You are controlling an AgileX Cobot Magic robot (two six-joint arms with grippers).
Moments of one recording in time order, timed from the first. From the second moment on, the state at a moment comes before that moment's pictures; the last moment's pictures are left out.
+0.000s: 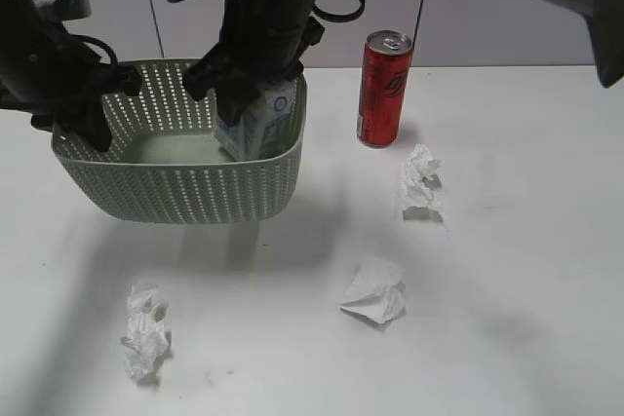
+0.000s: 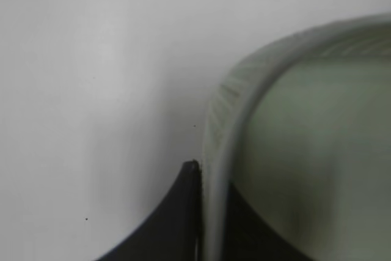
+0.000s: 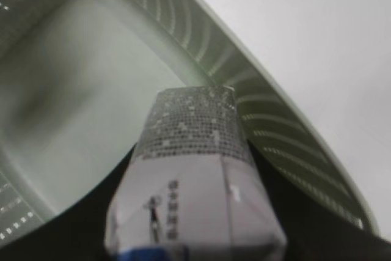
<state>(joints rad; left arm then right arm) -0.24 1.78 -1.28 -0.24 0.89 -0.10 0.74 2.28 -2.13 0.13 1.09 -0.07</state>
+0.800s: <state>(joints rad) -0.24 1.78 -1.28 -0.22 0.89 -0.10 0.67 2.01 -2.13 0.09 1.19 -0.10</state>
